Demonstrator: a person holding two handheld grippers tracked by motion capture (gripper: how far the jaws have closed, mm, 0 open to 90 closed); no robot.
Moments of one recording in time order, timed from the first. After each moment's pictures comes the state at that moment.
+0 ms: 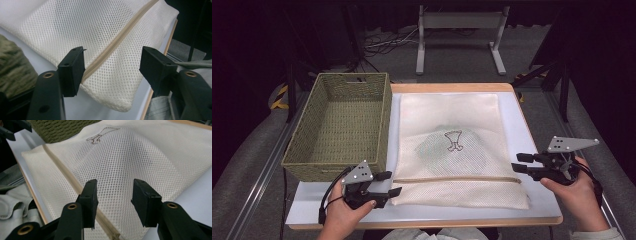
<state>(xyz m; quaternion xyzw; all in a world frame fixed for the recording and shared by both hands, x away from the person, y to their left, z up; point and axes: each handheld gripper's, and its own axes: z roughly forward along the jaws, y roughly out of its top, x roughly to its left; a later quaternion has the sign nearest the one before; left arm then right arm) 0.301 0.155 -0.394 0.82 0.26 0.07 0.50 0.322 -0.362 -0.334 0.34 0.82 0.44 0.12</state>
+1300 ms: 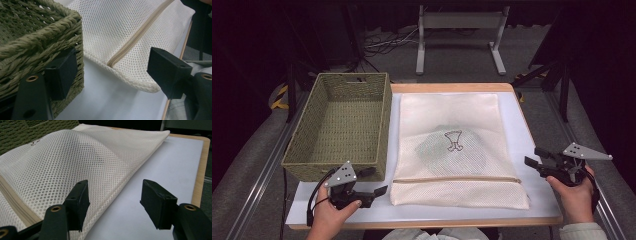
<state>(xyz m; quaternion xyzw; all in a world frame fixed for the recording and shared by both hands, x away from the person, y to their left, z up) 0.305 0.192 -0.415 0.81 0.28 0.09 0.51 0.332 -0.421 -0.397 0.41 0.74 0.49 0.21</state>
